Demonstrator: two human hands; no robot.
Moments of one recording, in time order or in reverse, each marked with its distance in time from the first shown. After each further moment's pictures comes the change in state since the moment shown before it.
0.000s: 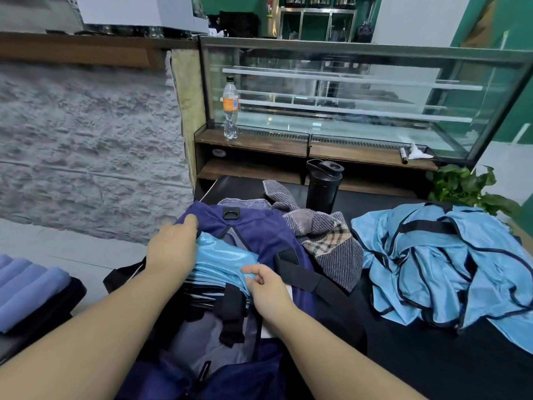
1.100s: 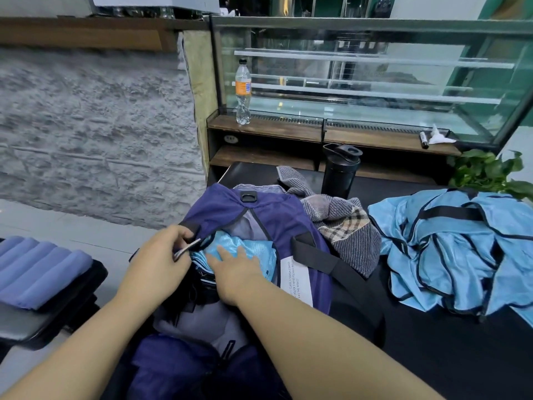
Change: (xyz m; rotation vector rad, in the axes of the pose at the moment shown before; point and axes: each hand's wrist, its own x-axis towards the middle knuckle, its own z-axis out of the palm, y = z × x) left_hand -0.060 -0.053 -0.002 -0.606 0.094 0.028; right_hand 0.025 -0.026 0.071 -1.336 -0.403 -0.228
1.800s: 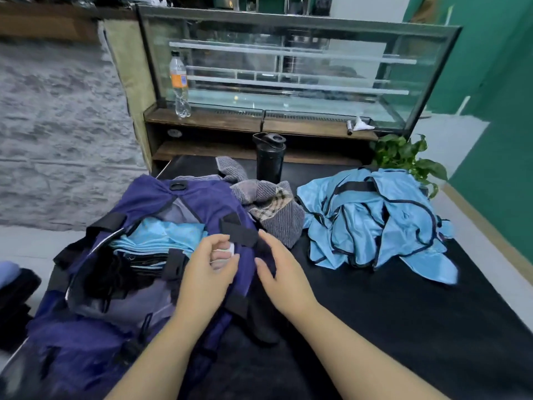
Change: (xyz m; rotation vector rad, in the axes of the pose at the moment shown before) left_hand -0.083 0.141 0.107 -0.741 -0.105 -0.045; right_hand -0.168 0.133 0.045 0.702 0.805 0.039
